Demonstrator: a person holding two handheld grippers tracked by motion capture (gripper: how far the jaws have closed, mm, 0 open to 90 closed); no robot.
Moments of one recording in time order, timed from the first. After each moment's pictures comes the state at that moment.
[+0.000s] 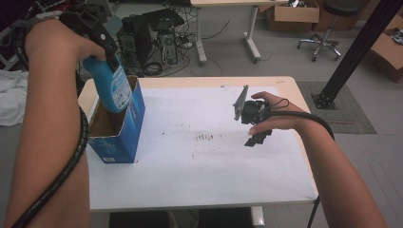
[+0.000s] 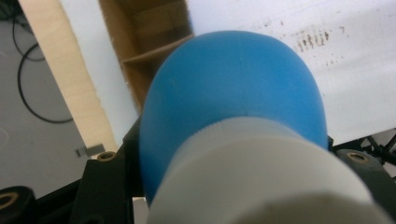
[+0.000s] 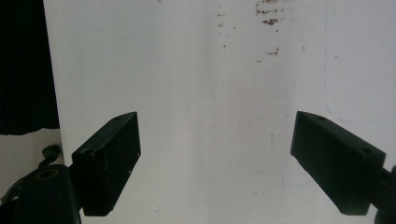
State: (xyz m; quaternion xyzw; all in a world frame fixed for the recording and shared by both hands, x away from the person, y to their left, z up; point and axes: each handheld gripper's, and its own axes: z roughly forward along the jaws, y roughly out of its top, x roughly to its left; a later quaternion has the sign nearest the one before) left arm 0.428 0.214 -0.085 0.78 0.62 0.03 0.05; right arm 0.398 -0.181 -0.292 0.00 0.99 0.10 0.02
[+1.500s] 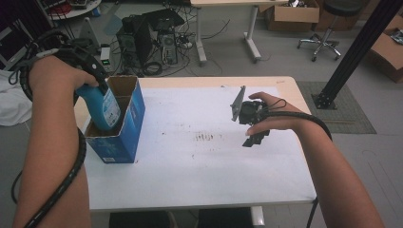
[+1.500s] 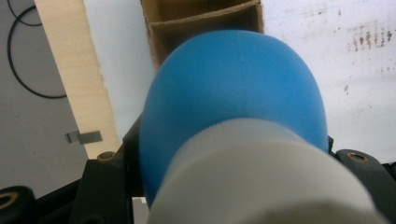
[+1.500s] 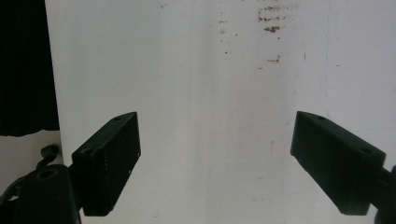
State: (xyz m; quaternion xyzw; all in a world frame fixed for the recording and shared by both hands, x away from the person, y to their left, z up) left arm 0.430 0.257 -0.163 0.75 0.66 0.02 0.03; right arm 0.397 -0.175 -0.293 -0.01 0.99 0.10 0.02
